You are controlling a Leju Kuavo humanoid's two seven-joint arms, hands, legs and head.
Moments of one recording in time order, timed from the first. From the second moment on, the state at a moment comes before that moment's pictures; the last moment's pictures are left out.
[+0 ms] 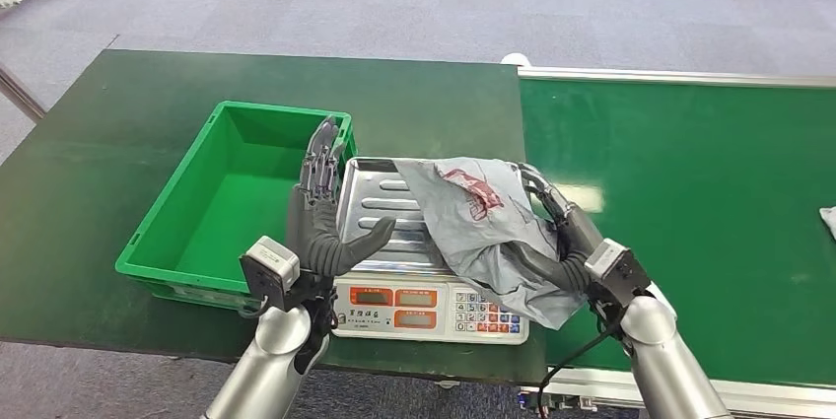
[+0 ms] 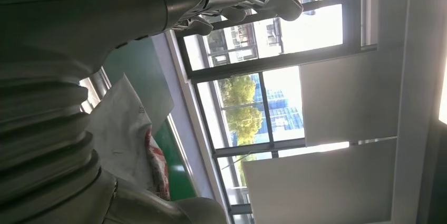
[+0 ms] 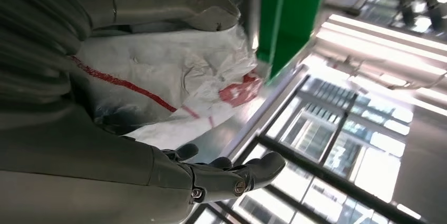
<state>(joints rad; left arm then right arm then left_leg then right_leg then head) -0.25 -0.16 -0.38 -1.25 -0.04 0.16 -0.70 -0.34 -0.13 0.31 -1.24 0.09 0.33 -0.67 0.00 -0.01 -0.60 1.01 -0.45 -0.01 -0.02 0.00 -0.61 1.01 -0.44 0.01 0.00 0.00</state>
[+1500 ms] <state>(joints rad) -0.30 -0.13 -0.40 -1.25 -0.05 0.20 -0.70 -0.30 -0.02 -0.09 -1.45 -0.17 0.20 -0.59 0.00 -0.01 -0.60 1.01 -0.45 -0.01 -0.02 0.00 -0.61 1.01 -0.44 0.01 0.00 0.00</state>
